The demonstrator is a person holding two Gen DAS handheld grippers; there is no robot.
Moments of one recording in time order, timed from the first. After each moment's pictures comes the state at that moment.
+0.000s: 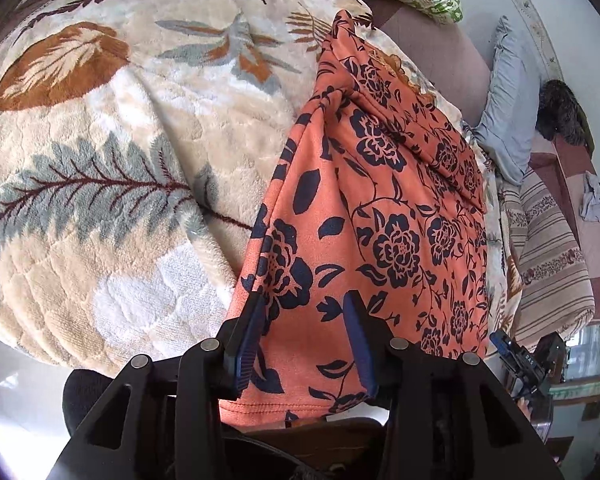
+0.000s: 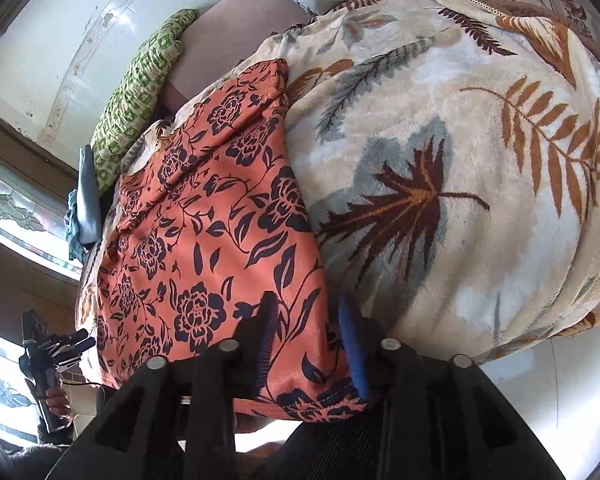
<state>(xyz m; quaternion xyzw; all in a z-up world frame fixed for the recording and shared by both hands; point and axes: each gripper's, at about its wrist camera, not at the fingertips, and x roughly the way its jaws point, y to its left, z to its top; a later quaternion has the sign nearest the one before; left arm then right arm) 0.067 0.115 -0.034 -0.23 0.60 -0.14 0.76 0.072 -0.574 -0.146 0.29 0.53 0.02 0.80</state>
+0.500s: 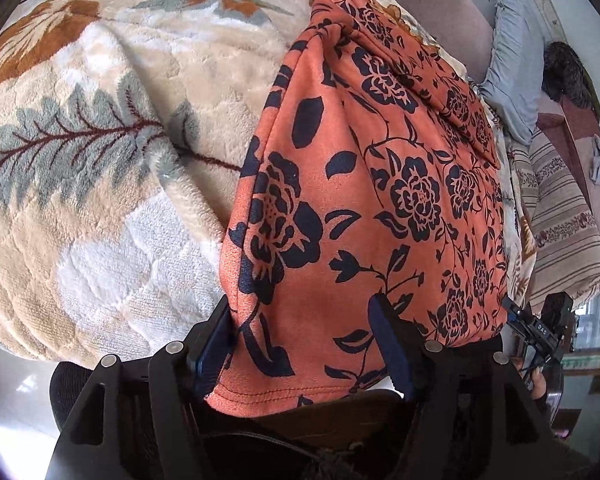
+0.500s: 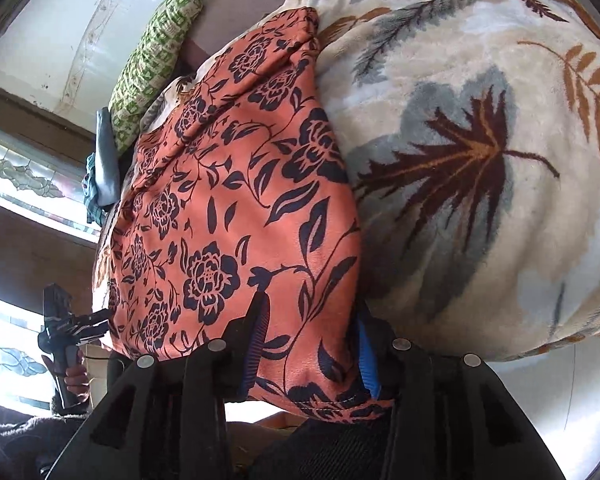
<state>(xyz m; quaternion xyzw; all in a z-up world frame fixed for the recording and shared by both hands) 0.070 0.094 -0.067 -0.20 0.64 -0.17 0.72 0.080 -0.550 -0.176 0.28 0.57 0.10 0.76</state>
